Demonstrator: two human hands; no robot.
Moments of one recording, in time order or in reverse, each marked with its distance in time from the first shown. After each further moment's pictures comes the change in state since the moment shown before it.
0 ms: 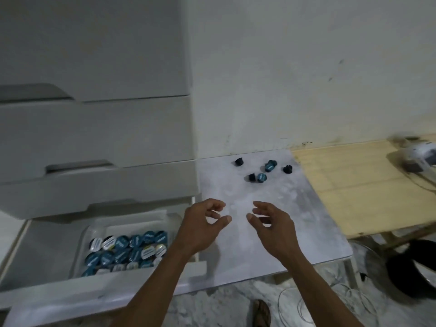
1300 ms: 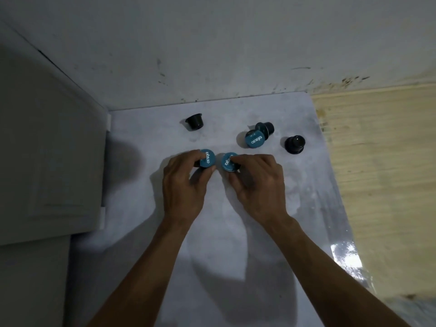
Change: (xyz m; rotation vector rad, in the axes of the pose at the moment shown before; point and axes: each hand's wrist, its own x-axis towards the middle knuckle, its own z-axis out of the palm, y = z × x) left_hand 0.245 -0.109 0.230 0.204 0.399 0.084; right_hand 0.281 0.229 0.019 -0.324 0.065 -0.481
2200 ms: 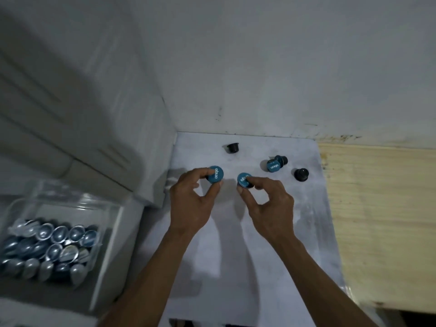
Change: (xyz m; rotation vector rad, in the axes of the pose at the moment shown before) left_hand -0.028 0.080 -0.124 -0.102 0.140 -0.131; right_hand -0.005 -0.108 -0.076 0.236 0.018 0.060
